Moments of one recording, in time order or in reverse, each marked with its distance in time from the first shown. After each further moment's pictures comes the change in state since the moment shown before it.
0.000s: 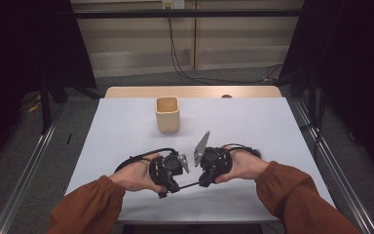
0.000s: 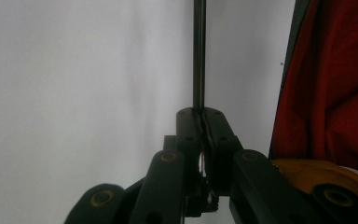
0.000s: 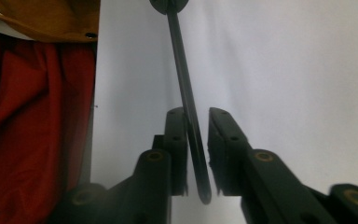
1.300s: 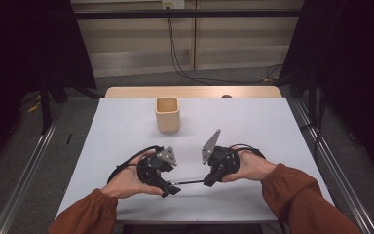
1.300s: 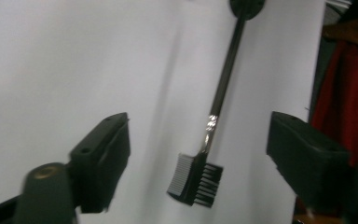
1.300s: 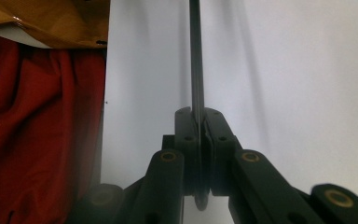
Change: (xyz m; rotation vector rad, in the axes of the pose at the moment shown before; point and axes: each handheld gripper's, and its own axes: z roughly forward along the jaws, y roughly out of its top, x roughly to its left) left arm 0.006 -0.035 -0.007 -0.296 0.115 -0.112; right arm -0.002 -0.022 -0.007 -0.075 0.033 0.066
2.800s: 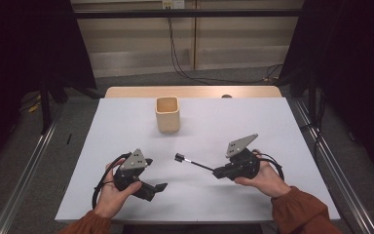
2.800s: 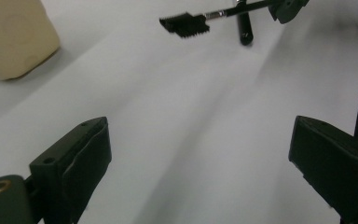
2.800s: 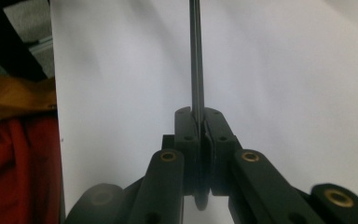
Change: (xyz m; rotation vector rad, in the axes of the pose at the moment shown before) left arm -0.003 -0.064 -0.018 -0.337 0.193 -0.152; right arm 0.009 -0.059 -0.009 -0.356 -0.239 0.224
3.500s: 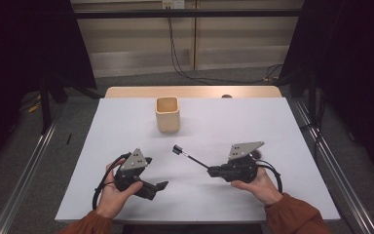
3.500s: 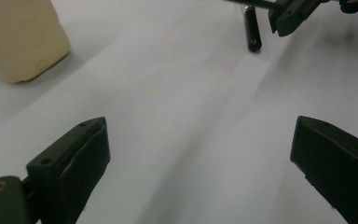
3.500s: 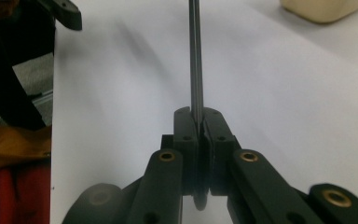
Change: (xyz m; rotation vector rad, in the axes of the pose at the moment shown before) left arm -0.001 0.000 0.003 -0.024 0.023 -0.007; right arm 0.004 -0.016 0.013 -0.223 -0.013 0.045
